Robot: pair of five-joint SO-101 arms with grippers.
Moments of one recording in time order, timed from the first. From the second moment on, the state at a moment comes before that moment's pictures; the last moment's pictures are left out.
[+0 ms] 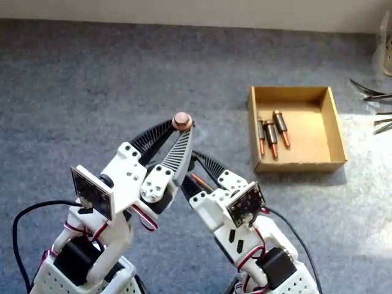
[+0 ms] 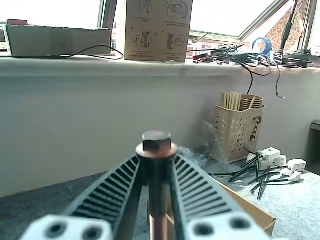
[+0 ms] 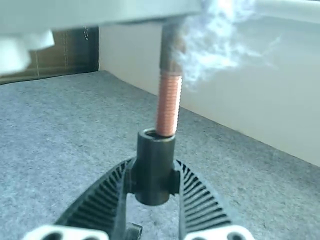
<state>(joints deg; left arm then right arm) 31.6 -88.1 62.8 26.0 8.0 -42.8 -104.2 86.4 24.5 8.0</state>
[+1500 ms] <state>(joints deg) 25.5 -87.6 67.8 26.0 8.1 -40.5 -104.2 86.4 24.6 8.2</state>
